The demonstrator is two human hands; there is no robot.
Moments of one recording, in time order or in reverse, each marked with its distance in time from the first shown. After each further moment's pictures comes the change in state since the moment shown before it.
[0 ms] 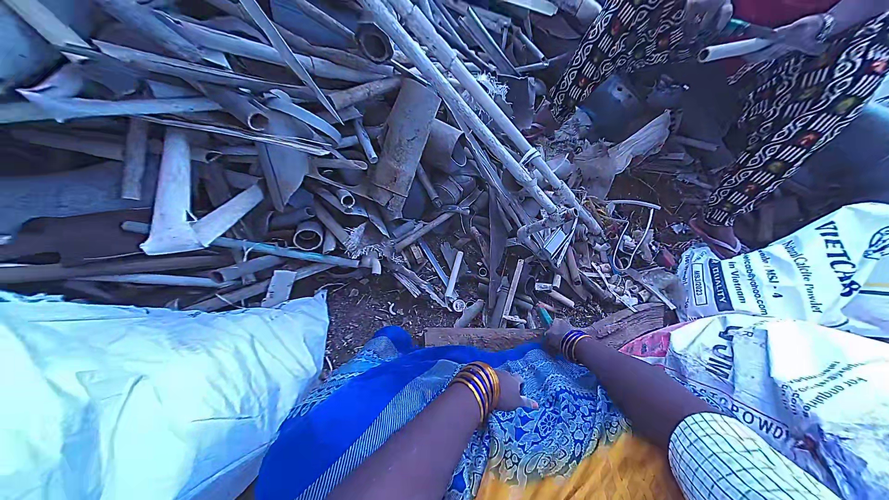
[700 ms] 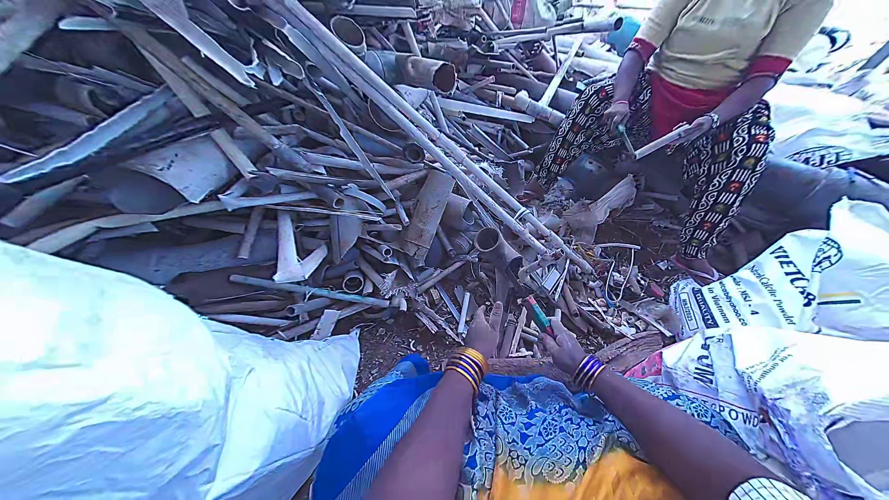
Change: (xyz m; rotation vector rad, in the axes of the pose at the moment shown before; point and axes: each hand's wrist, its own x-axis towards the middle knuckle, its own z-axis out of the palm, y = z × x) left_hand -0.057 -0.006 -0.021 -0.821 1.147 0.003; right_hand -0.148 -0.014 -0.016 0.475 0.446 -0.680
